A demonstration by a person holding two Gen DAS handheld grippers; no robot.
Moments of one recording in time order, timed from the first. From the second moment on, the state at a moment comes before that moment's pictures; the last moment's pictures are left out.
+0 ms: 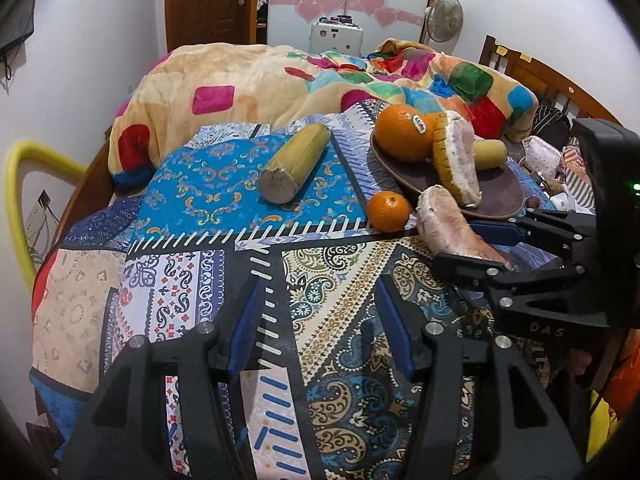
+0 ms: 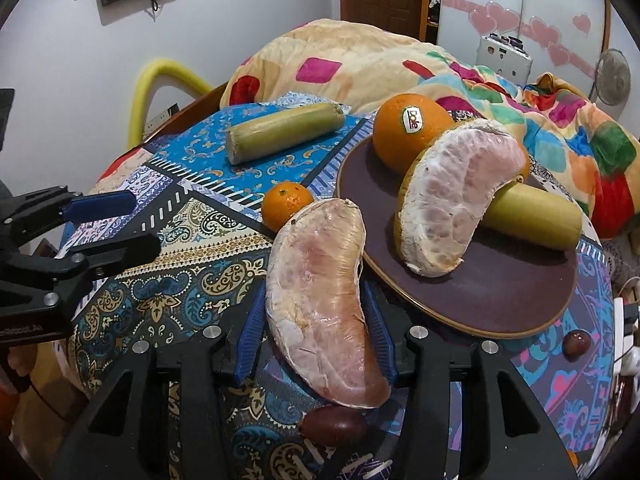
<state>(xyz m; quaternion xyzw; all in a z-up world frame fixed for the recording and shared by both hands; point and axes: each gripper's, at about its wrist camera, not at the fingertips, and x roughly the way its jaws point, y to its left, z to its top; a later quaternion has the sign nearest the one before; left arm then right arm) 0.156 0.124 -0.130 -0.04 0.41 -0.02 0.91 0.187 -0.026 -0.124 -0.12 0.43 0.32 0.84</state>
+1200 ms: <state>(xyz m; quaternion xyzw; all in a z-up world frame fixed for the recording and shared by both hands) 0.304 0.129 -0.132 0.01 0.44 0.00 0.90 0.244 -0.088 -0.063 -0.08 0.35 0.26 0.90</state>
